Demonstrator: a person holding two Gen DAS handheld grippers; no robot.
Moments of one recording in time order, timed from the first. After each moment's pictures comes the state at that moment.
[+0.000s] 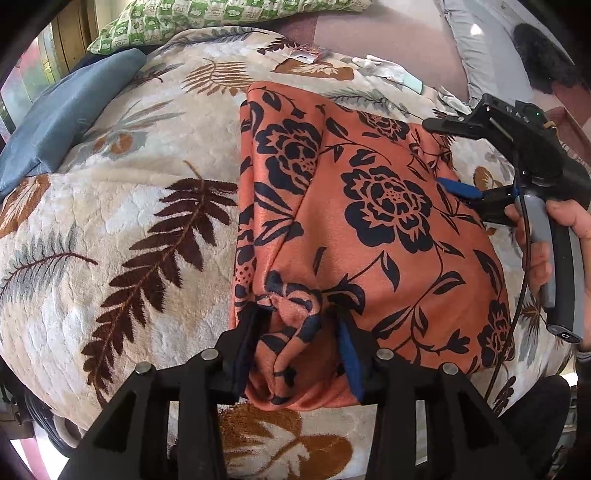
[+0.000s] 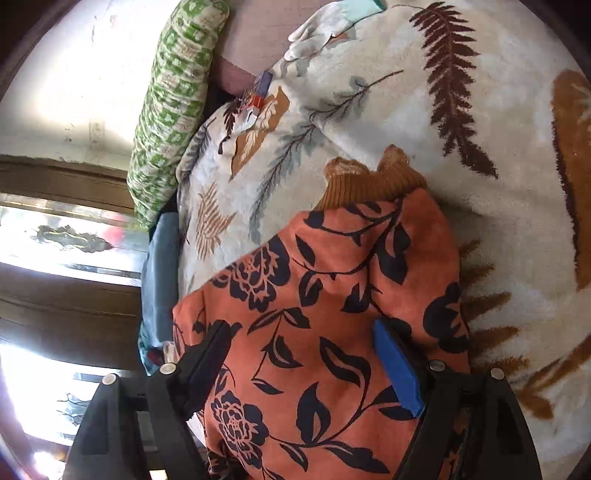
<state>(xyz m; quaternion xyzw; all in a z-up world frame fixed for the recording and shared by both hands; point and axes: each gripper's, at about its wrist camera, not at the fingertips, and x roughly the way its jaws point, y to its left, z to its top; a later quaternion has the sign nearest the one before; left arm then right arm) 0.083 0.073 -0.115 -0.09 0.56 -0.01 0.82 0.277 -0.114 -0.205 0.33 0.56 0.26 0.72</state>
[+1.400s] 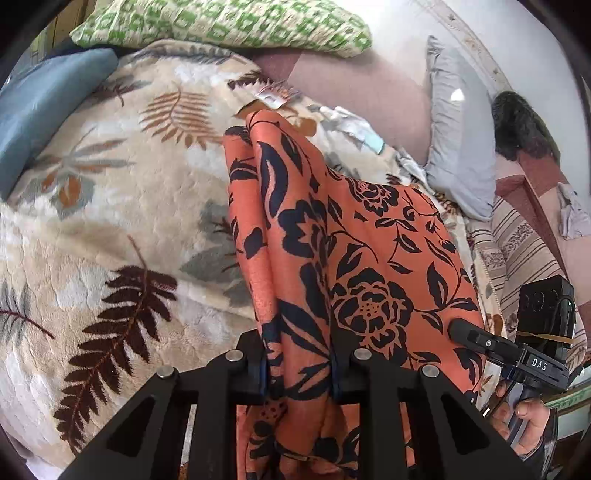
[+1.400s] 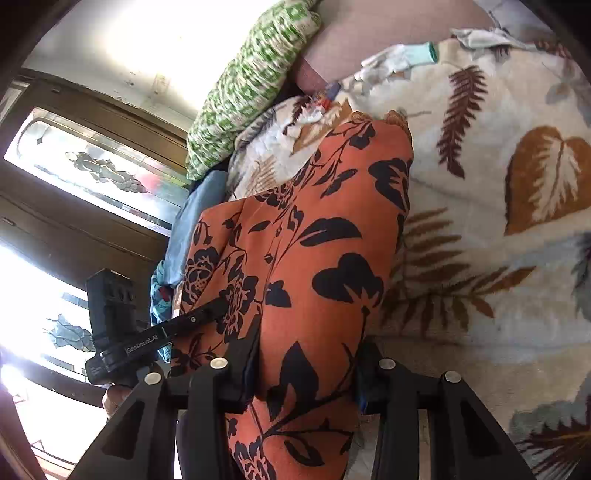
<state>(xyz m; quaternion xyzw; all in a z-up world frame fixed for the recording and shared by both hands) 0.144 0.075 -0.056 -0.21 0.51 -0.09 0.83 0.180 -0.156 -0.126 0.22 0.51 0.34 0.75</state>
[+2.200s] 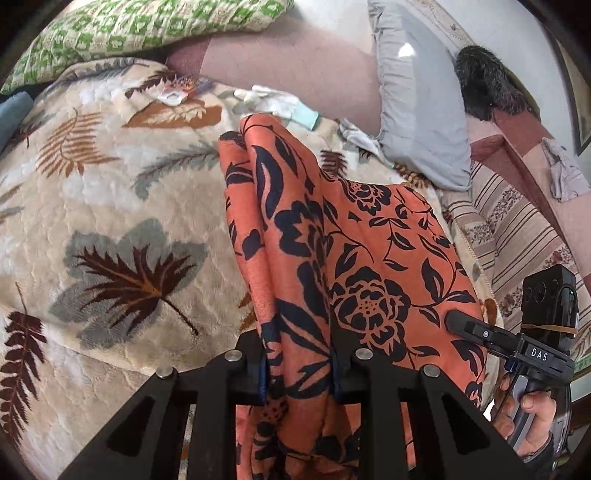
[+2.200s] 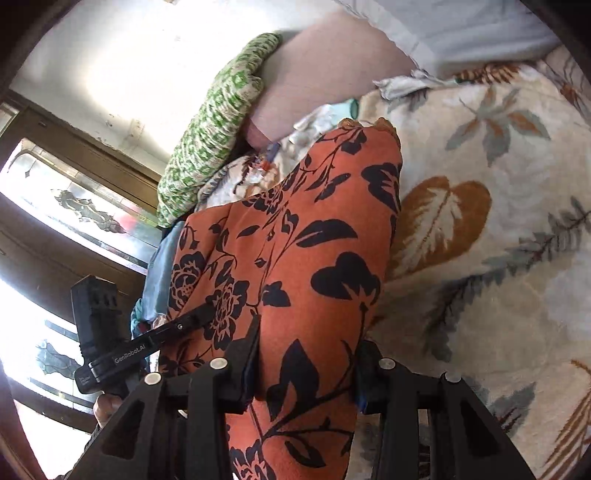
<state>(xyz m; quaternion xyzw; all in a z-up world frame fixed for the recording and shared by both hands) 0.155 0.054 -0.142 -0.17 0.53 -0.12 0.82 0.204 -0.285 -0.128 0.24 0.50 0.27 0.79</state>
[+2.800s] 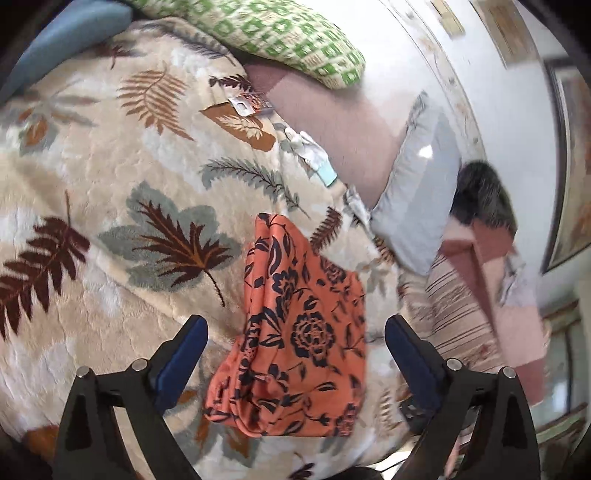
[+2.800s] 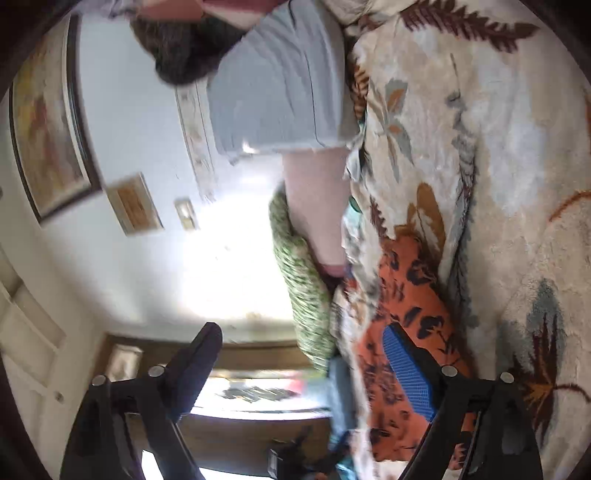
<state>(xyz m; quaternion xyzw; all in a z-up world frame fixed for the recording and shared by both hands) 0.106 0.127 -0.081 -0.42 0.45 -0.10 0.78 0.121 -0.435 -0.186 0.71 0.22 0.27 0.61</state>
